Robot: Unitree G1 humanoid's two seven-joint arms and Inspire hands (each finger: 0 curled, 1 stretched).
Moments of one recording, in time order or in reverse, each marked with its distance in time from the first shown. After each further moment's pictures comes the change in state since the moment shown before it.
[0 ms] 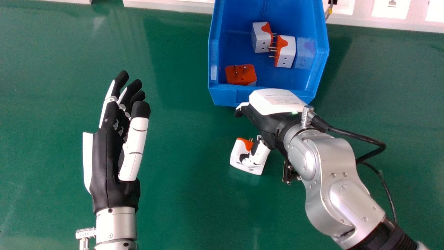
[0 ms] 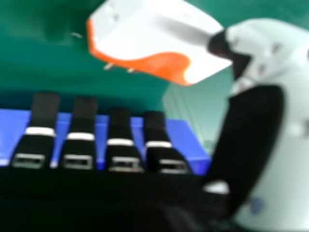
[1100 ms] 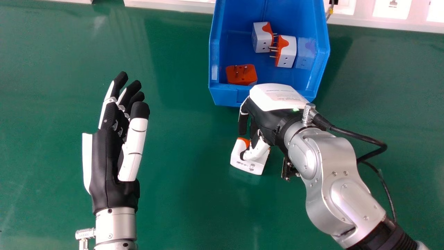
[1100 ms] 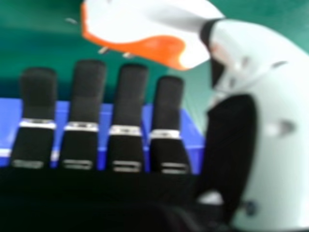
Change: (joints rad) left arm 0.000 0.000 0.001 0.005 -0.002 0.000 -0.002; right arm -0.004 0.003 -0.017 -0.001 0.004 -0.008 -0.036
